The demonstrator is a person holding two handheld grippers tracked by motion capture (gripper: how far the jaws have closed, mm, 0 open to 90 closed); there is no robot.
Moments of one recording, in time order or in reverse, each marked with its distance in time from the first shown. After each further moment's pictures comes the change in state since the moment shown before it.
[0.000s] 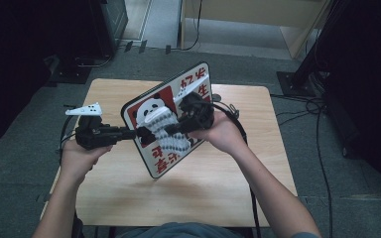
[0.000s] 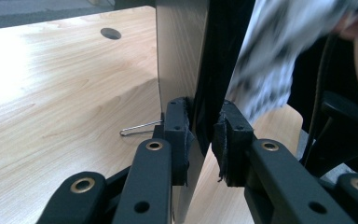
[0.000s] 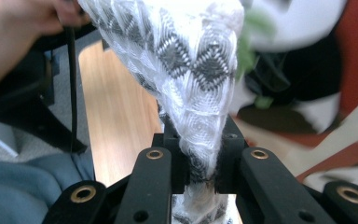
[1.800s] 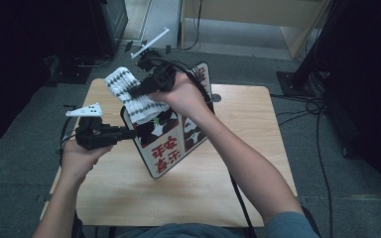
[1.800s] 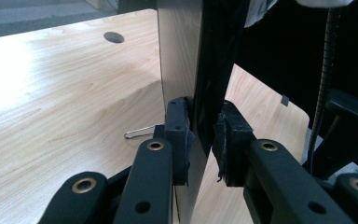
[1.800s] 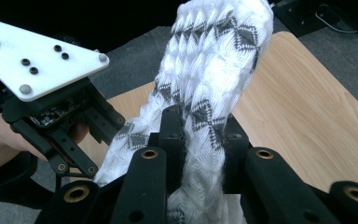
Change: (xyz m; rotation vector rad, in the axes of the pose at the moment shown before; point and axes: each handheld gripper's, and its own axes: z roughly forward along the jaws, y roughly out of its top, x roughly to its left) left arm -0.002 0.000 0.000 -0.008 0.016 0.027; right arm -0.001 0.117 0.017 -0.069 -0.060 -0.029
